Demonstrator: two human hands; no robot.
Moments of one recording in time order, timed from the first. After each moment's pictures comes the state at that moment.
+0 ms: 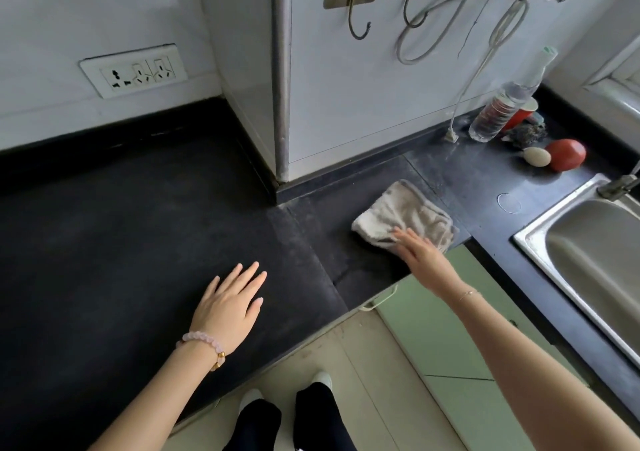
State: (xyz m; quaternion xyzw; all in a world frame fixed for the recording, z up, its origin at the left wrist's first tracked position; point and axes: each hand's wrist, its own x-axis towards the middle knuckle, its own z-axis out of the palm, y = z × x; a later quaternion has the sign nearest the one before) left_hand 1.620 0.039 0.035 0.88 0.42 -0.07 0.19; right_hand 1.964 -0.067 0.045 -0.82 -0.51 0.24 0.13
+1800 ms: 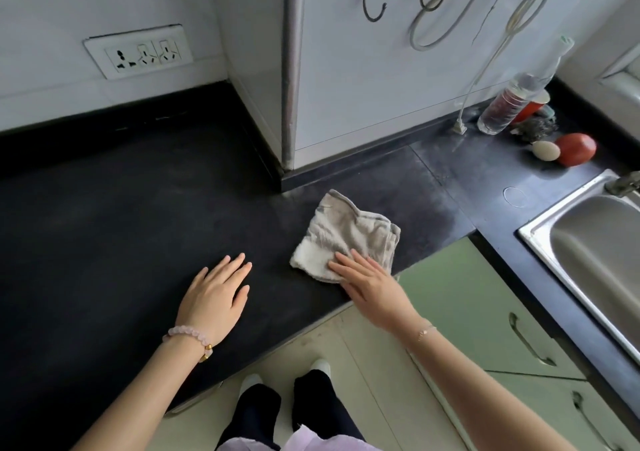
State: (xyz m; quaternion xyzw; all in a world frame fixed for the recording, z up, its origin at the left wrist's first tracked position) left_hand 1.596 0.040 0.027 0.87 0.46 -0.01 0.18; right_hand 1.863 -0.080 0.028 -0.72 -0.66 0.20 0.09
